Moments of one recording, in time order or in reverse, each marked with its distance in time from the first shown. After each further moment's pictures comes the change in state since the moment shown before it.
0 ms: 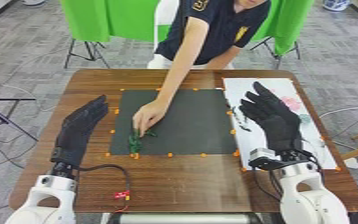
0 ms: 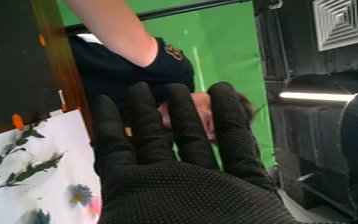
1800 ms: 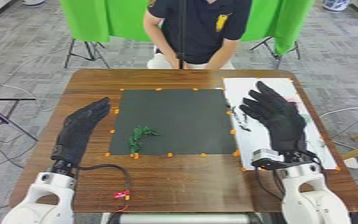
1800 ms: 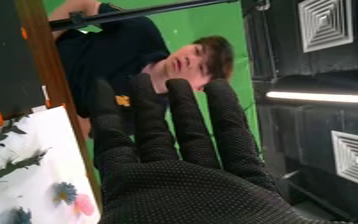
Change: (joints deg) left arm -1.1 0.3 -0.8 0.6 0.4 -1.4 -2.4; right arm 0.0 0.5 0.9 0.6 -1.4 -0.9 -4.2
